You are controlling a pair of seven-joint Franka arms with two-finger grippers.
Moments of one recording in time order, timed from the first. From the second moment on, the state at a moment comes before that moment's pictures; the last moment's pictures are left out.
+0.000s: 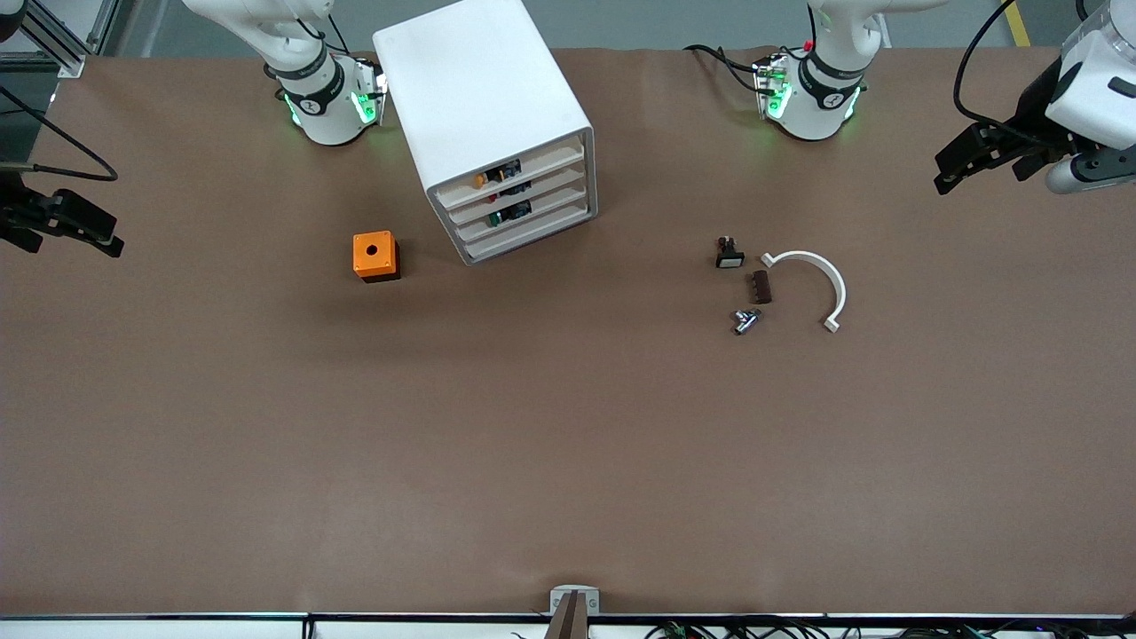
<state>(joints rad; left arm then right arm) 0.03 -0.16 -0.15 -1.69 -0.01 1.51 -0.28 -0.06 0.00 0.02 -1.54 -0.03 1.57 0.02</state>
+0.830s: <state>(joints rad) 0.03 -0.13 -0.16 -1.69 -0.01 1.52 -0.28 -0.06 0.00 0.02 -1.54 -0.03 1.57 0.02</state>
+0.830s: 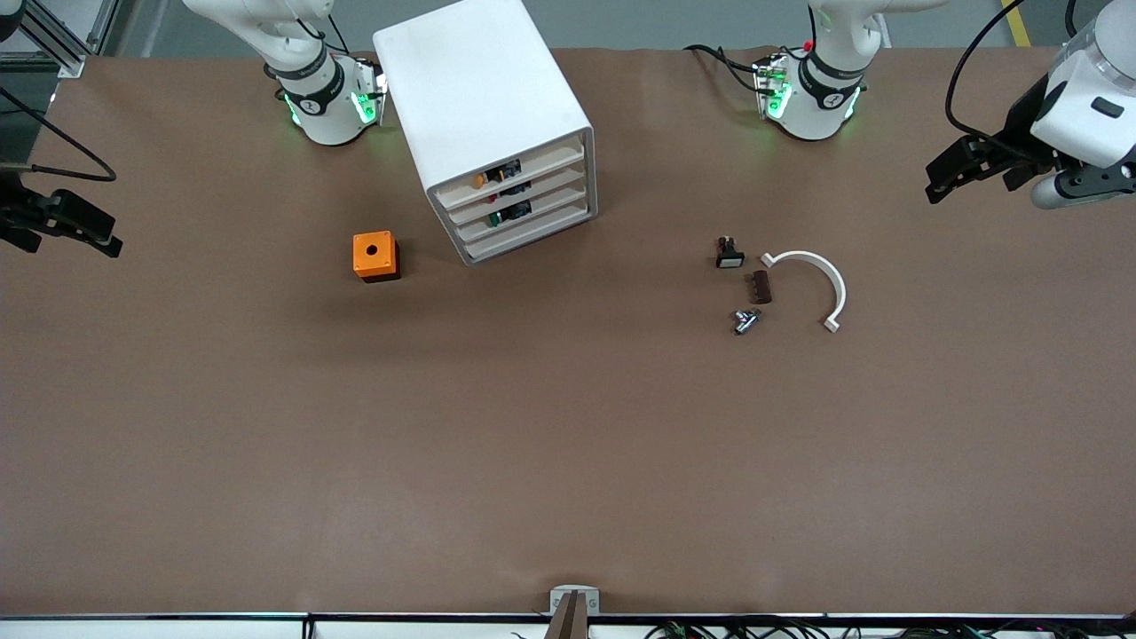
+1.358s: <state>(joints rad) 0.03 -0.13 -0.17 -1.69 -0.01 1.53 -0.28 -0.06 0.00 0.02 -1.54 -0.03 1.57 0.02</state>
